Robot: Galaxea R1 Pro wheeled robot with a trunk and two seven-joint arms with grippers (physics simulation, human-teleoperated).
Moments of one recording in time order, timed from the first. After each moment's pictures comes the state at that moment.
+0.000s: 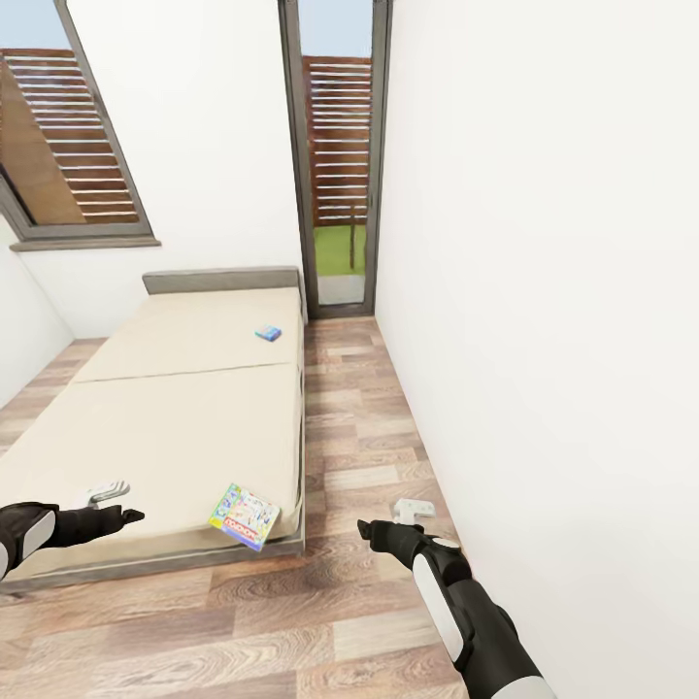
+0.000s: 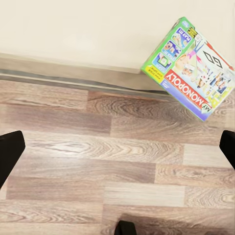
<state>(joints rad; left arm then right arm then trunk) -1.01 0.51 0.20 0.00 -0.09 0.36 -0.48 -0.44 0.17 0.15 -1.03 -0.25 0.50 -0.04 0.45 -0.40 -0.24</state>
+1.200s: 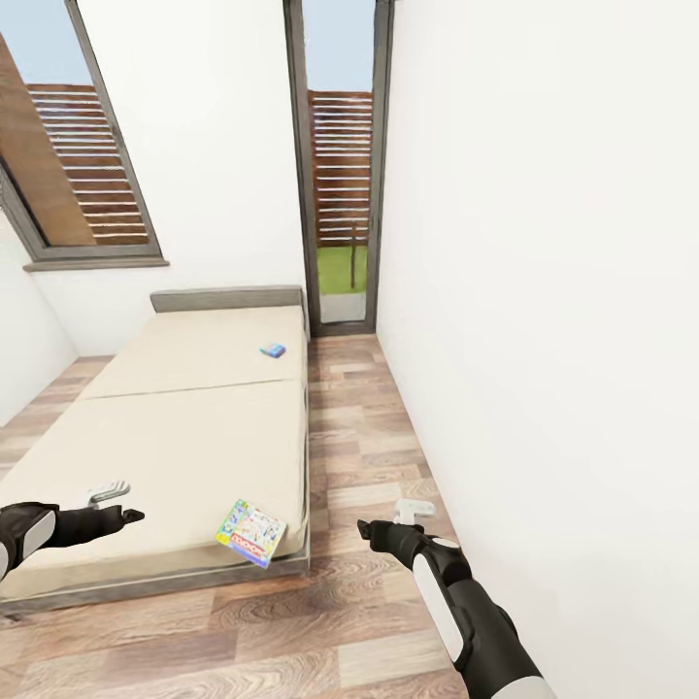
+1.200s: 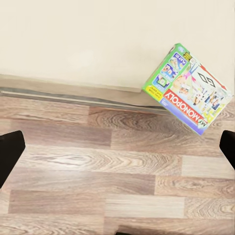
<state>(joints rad) -1.01 0.51 0.20 0.00 -0.09 0.36 -0.48 -0.44 0.17 0.15 -1.03 -0.25 0.50 -0.04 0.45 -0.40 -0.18</state>
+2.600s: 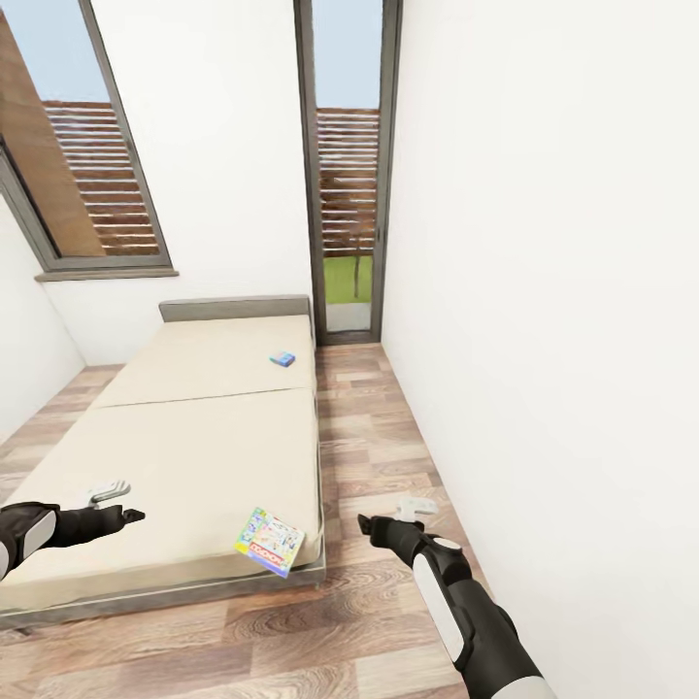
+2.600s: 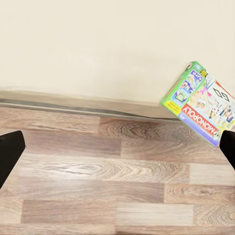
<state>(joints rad) -1.01 0.51 0.20 0.00 -0.09 0.36 -0.48 -0.44 0.17 0.15 -1.03 -0.27 0.46 -0.04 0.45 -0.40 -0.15</state>
